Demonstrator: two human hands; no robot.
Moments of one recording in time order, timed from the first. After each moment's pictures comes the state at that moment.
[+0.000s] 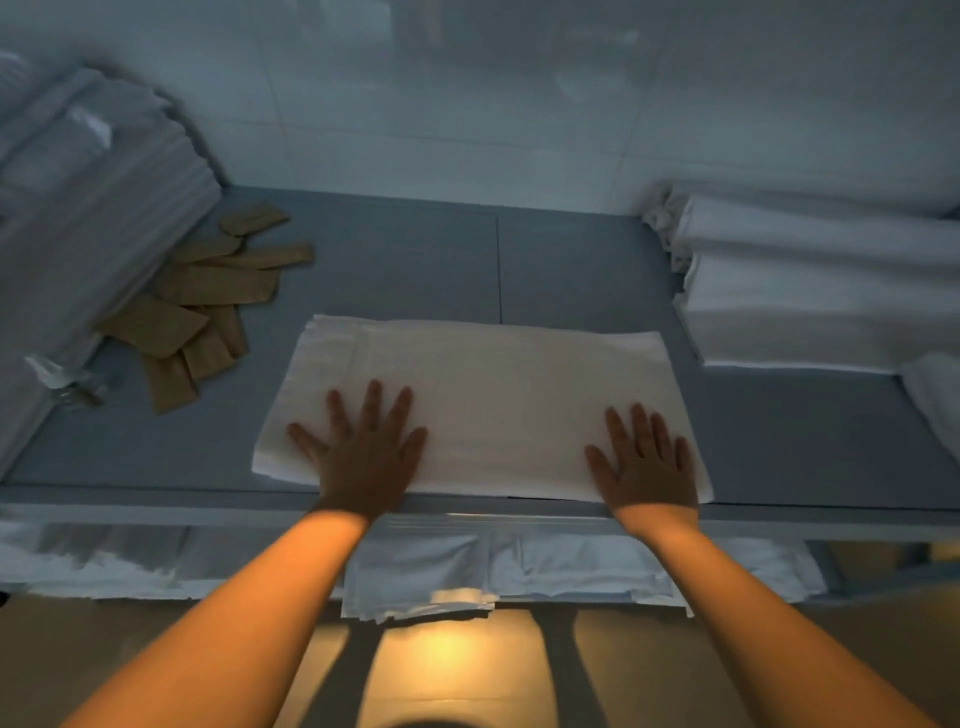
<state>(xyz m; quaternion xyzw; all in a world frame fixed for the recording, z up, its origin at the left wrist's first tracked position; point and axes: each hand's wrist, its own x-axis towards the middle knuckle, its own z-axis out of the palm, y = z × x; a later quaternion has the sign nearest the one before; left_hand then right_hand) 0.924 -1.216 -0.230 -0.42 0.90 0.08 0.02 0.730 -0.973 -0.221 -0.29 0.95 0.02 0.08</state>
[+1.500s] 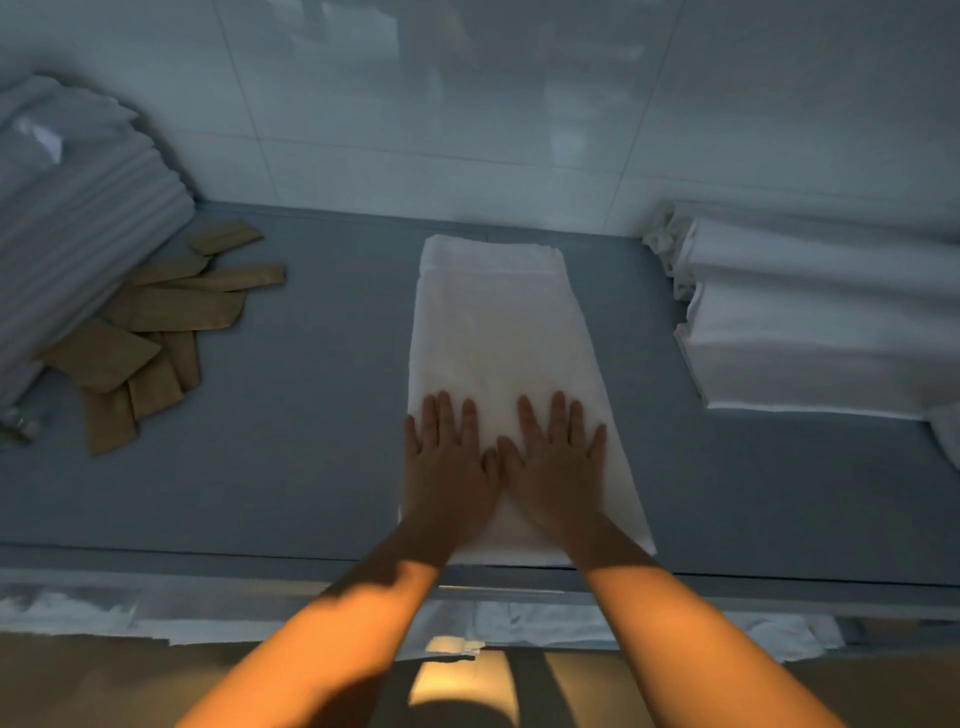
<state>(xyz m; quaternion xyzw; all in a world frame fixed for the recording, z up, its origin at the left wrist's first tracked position) 0.808 -1.167 -0.242 -0.34 0.94 0.07 -0.07 0.715 -1.076 -0.231 -0.35 0.93 -0.05 0.04</state>
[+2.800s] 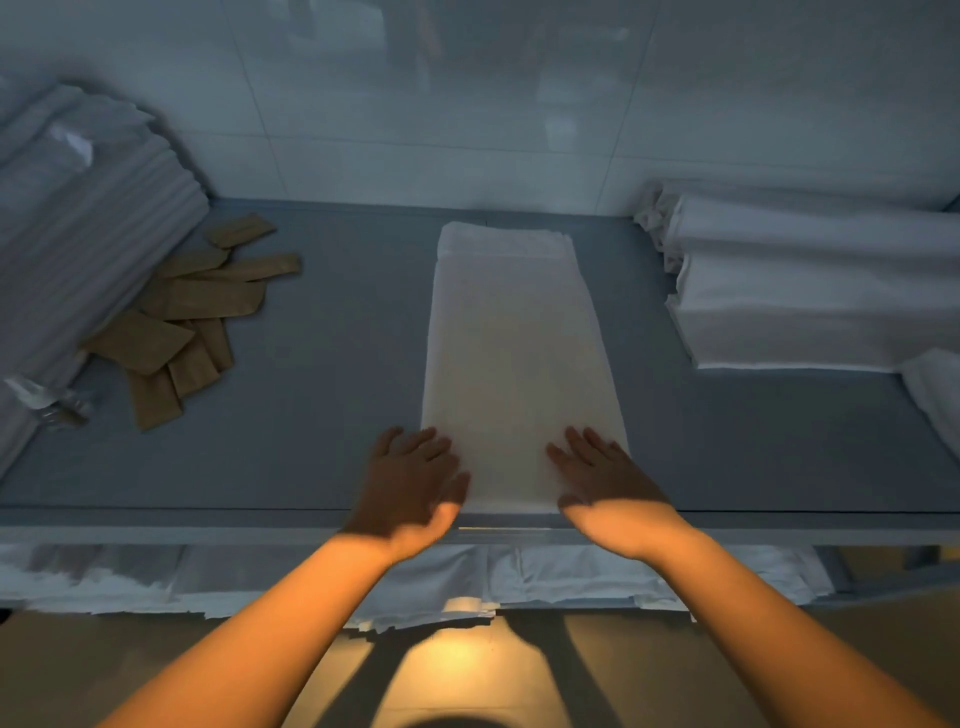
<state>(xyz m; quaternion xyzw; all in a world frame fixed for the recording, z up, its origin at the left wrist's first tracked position) 0.917 -1.167 -0.194 -0.13 0.97 0.12 -0.18 0.738 -0.980 -0.194 -0.50 0.85 -0.04 0.16</state>
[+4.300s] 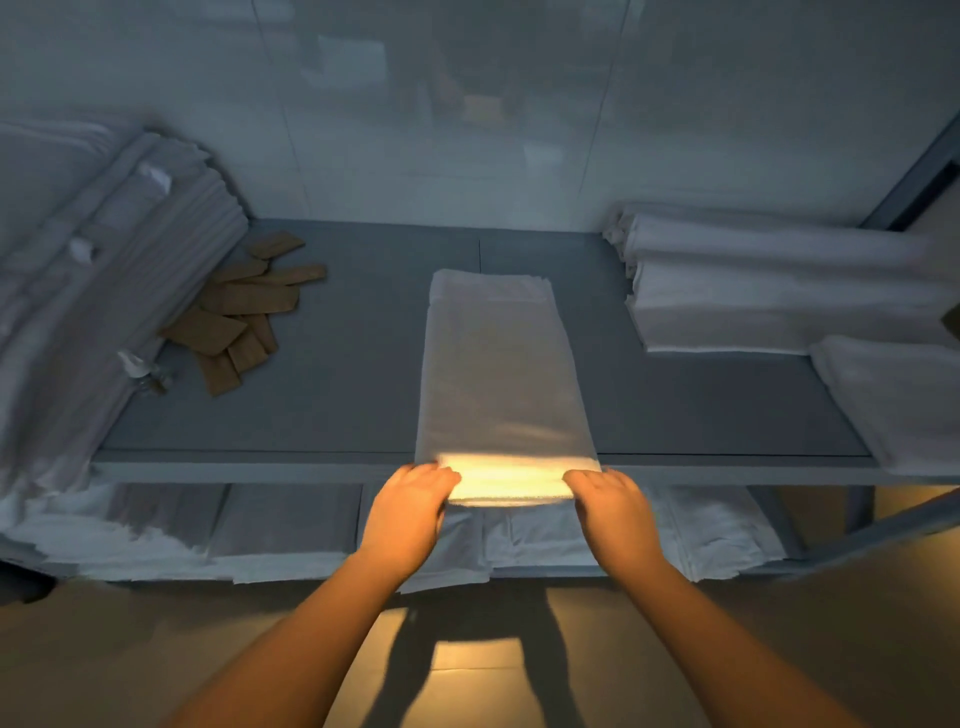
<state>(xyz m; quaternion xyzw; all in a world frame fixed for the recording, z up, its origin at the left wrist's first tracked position) 0.997 -1.087 -0.167 -0.20 0.96 0.16 -0.09 0.839 -0.893 -0.161 -0.44 0.88 -0.16 -0.08</state>
